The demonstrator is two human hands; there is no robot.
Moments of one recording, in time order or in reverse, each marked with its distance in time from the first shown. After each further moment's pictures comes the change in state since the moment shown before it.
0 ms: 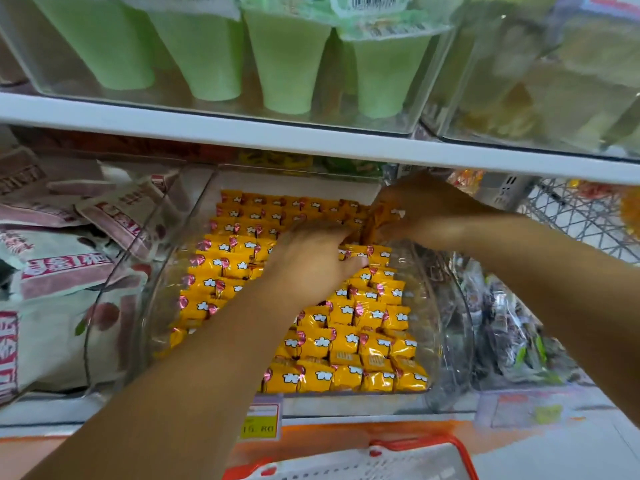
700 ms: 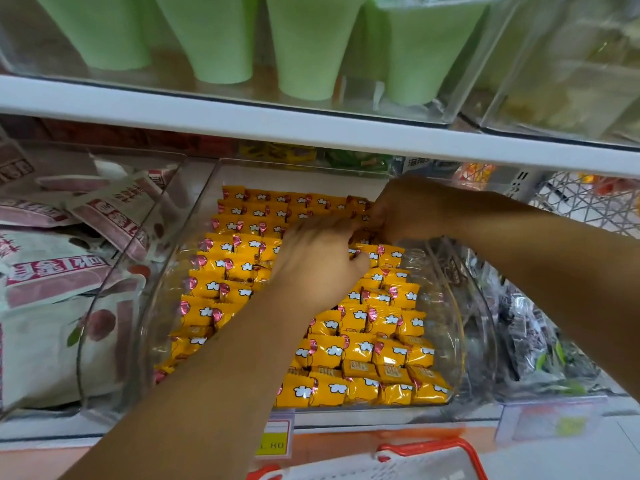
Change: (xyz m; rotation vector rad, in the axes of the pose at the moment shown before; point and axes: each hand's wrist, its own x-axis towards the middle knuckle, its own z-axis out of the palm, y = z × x) left_hand 0.005 -0.006 0.016 -0.051 0.207 0.033; right_hand 0.047 -0.003 0.018 -0.196 -0.158 -0.092
